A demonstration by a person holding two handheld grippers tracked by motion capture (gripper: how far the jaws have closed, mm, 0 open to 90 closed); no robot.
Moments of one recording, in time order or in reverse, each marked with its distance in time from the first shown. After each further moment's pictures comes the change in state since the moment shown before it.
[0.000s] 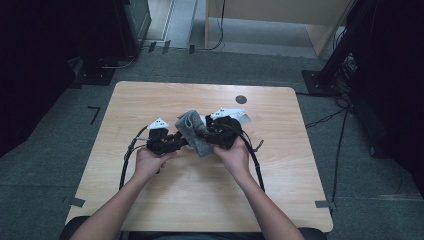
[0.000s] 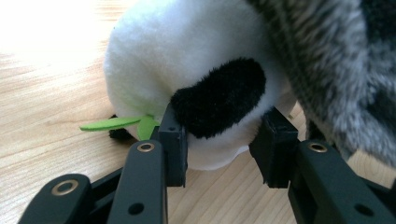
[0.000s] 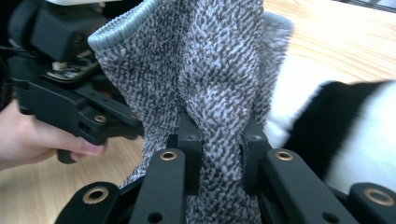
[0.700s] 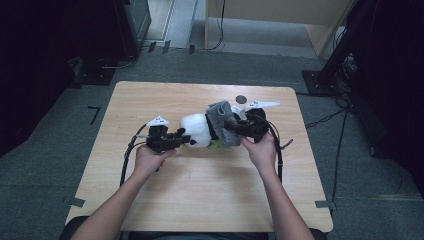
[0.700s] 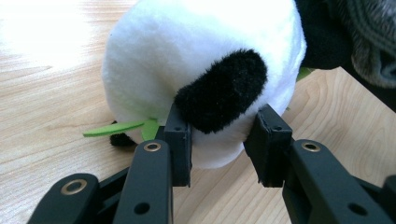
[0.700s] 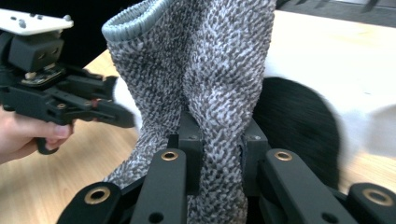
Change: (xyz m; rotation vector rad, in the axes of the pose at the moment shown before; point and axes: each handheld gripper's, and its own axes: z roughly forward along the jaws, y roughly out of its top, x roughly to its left) left arm 0.005 0.006 0.000 0.013 -0.021 -0.015; right arm -0.053 -0.005 -0.067 -0.056 -0.068 0.109
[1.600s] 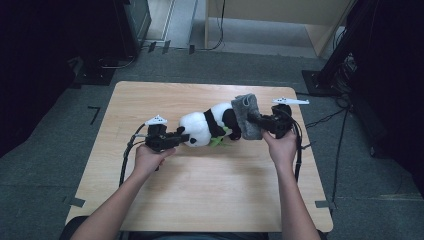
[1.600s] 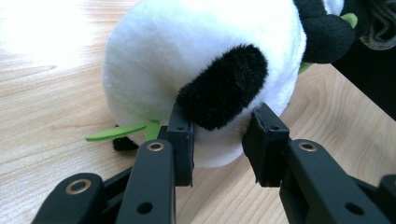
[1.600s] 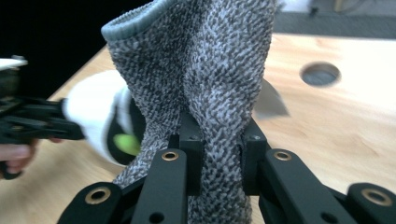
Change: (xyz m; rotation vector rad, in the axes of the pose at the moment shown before) left arm 0.003 0.001 -0.001 -0.012 -0.001 -0.024; right arm -0.035 0.000 -0.044 -0.079 -0.096 0.089
